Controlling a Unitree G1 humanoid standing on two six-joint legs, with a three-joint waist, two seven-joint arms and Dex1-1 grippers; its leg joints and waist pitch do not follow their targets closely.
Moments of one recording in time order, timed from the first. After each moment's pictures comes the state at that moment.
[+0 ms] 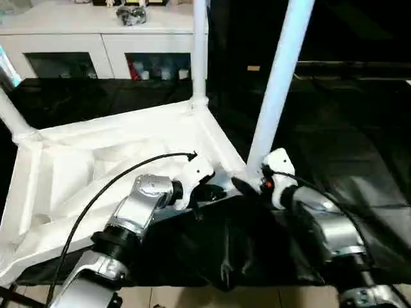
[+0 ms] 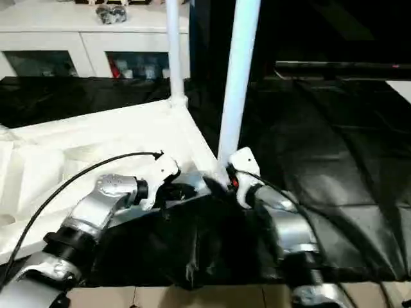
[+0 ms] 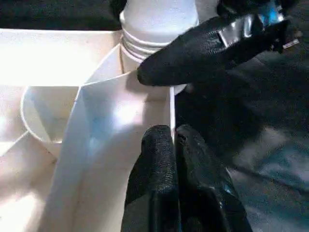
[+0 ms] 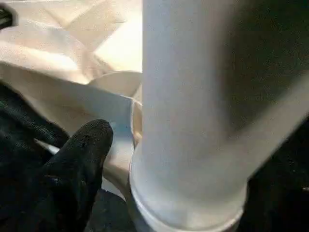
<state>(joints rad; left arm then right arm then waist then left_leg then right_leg) -0.56 0.19 -0.25 0.51 0.06 0.23 -1.01 -0.37 -0.23 0.09 0.33 0.05 0.27 0.68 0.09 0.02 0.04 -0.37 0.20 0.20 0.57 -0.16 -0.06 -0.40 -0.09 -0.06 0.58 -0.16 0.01</state>
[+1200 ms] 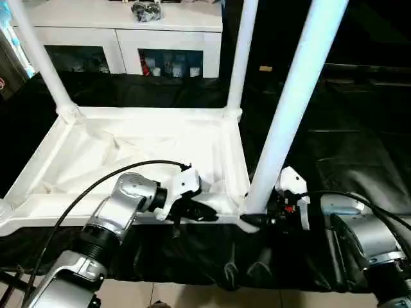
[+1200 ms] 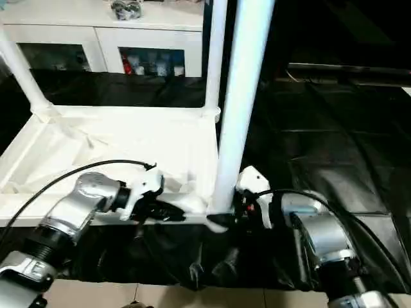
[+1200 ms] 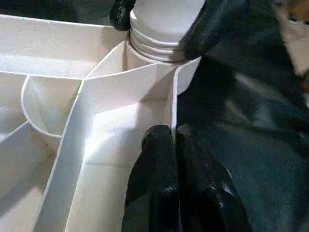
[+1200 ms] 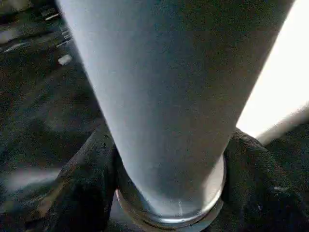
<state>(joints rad) -0.54 0.27 -0.27 0.51 0.02 0.17 -1.19 -0.31 -0.38 0.12 0.26 0.14 0.28 1.00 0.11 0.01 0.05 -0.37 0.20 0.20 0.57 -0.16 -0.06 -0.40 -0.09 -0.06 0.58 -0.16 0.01</state>
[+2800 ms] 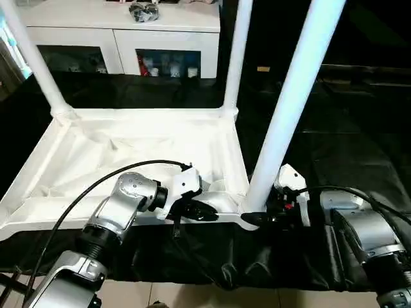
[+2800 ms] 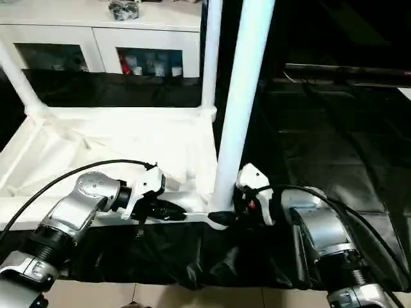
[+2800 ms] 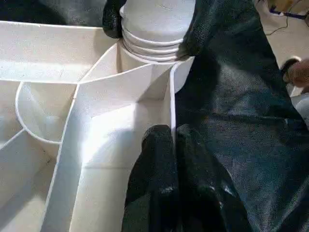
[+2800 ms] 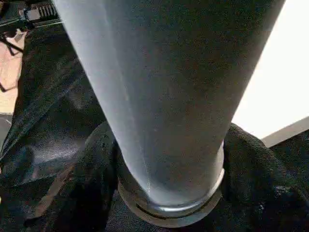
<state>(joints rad) -0.54 0.31 -0.30 0.51 0.01 0.12 -1.32 -0.35 -0.46 0.19 0.27 0.15 0.29 1.20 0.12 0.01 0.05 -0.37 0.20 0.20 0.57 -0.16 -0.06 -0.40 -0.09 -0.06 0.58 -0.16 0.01</state>
